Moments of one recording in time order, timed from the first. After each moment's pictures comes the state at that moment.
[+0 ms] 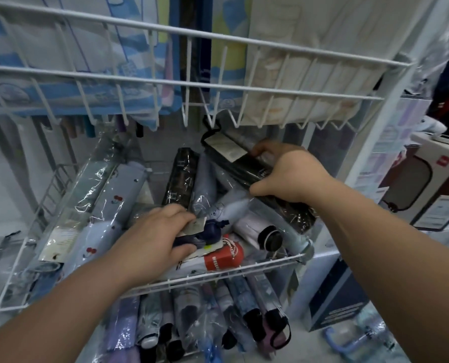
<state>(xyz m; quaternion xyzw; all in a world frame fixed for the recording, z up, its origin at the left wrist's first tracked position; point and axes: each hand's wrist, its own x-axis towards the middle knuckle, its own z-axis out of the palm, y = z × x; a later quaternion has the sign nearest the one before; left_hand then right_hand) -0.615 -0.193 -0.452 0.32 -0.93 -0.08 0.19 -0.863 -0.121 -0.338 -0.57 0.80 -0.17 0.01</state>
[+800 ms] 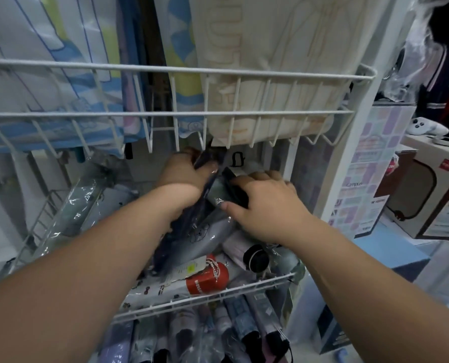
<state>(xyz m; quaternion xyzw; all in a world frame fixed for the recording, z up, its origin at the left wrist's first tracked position) -0.731 -0.223 -0.356 0.47 -0.74 -0.30 0.38 -0.860 -0.111 -0.364 -0.63 0.77 -0.13 -0.06</state>
